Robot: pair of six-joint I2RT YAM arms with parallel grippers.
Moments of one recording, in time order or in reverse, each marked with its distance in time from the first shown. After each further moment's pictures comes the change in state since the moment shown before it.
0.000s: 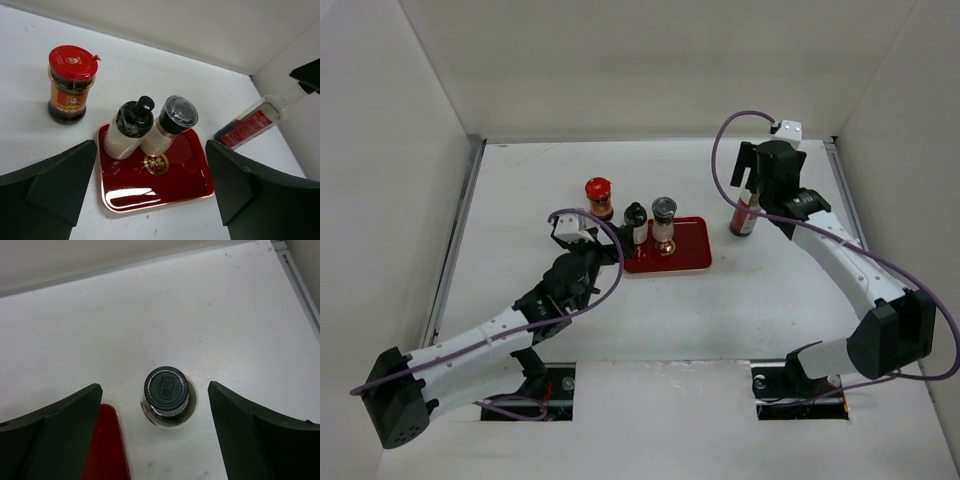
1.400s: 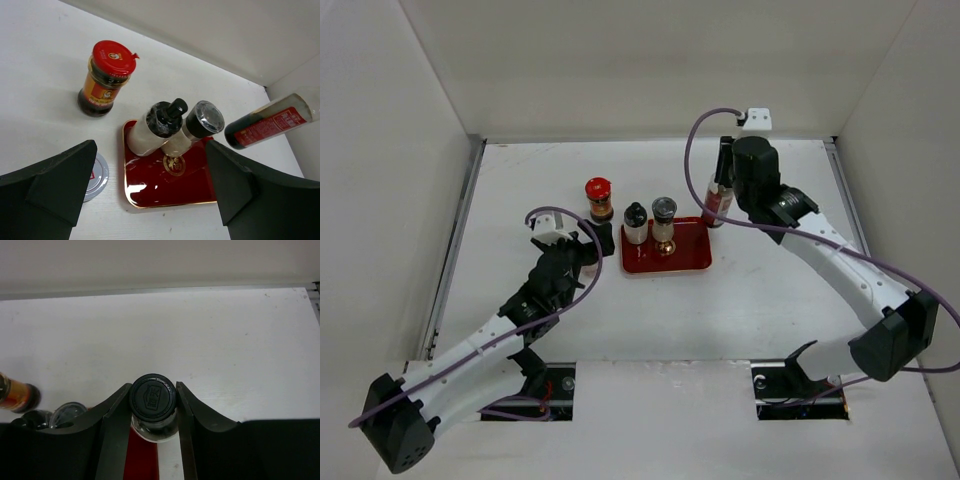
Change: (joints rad) left arm 0.144 -0.129 -0.045 -0.137 0.073 -0.091; right arm 0.182 0.021 0.134 -0.013 0.043 -0.083
